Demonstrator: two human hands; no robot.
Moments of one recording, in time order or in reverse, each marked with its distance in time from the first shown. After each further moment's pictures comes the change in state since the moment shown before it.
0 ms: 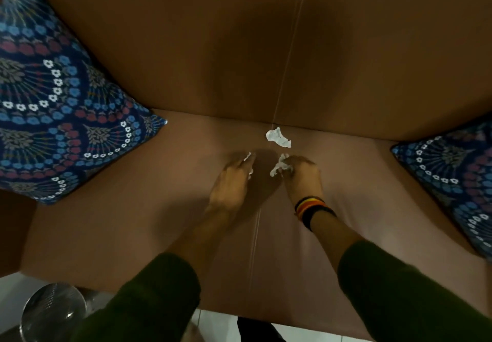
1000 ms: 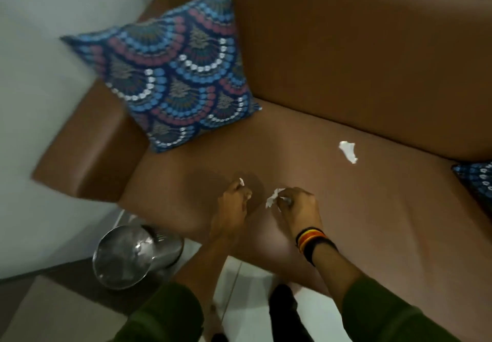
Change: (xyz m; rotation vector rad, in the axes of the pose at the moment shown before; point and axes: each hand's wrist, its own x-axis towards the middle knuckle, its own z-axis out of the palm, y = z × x) left_hand -0.207 -0.144 -0.065 -0.111 0.198 -0.276; right_hand -0.191 -0.148 0.097 0.103 -0.119 -0.212
